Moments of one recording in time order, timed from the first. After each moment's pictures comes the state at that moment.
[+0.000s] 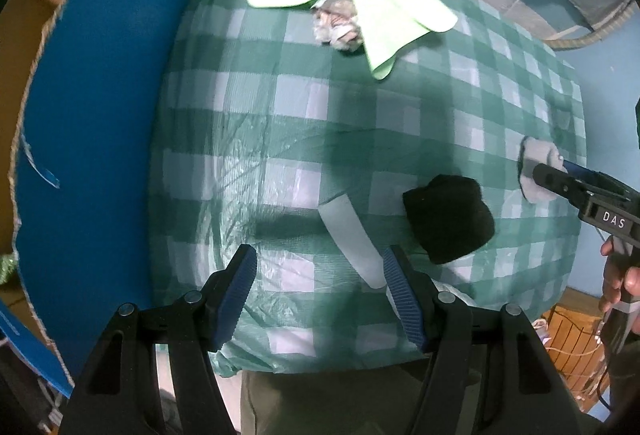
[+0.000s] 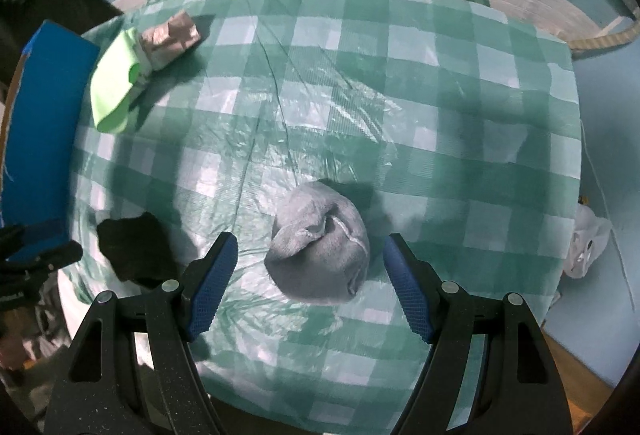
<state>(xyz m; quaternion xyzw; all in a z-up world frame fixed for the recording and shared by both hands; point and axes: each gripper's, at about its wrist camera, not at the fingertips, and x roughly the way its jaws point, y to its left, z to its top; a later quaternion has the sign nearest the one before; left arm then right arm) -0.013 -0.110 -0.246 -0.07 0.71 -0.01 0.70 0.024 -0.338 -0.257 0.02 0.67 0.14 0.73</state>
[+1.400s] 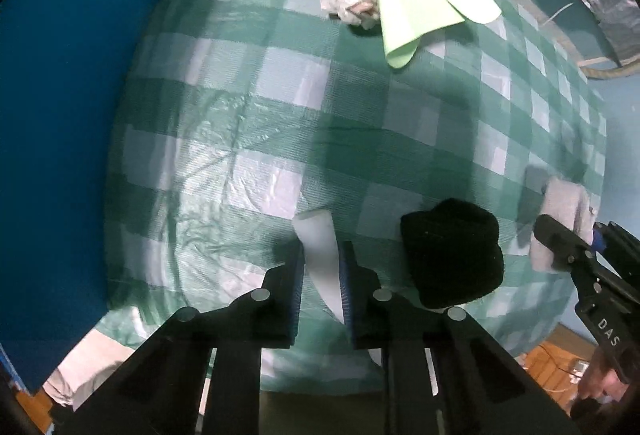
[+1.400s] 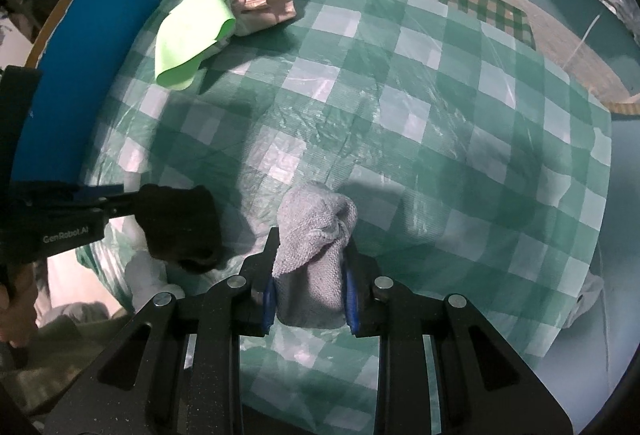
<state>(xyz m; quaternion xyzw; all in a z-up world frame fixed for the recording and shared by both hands) 0.005 -0.132 -0.284 -0.11 0.73 0.03 0.68 -0.001 -0.279 -0.243 -0.05 0.65 0.21 0.73</state>
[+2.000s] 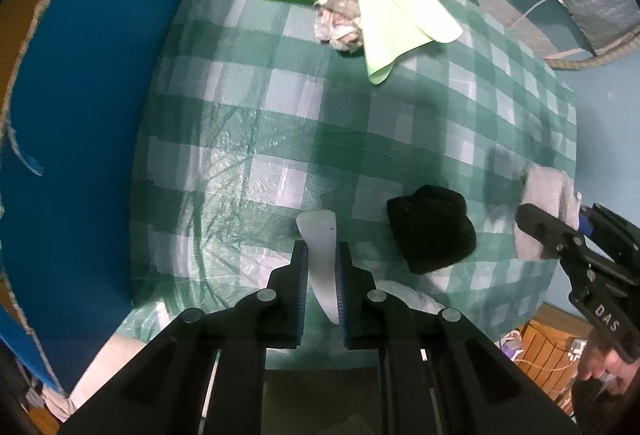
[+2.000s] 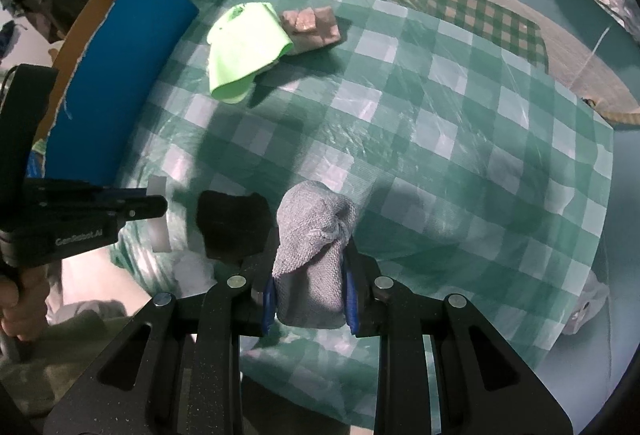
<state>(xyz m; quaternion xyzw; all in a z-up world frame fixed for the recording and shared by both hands) -0.004 -0.111 -0.237 -0.11 0.72 -0.01 0.69 -0.004 -0.260 -0.214 -0.04 0.64 0.23 0.73</state>
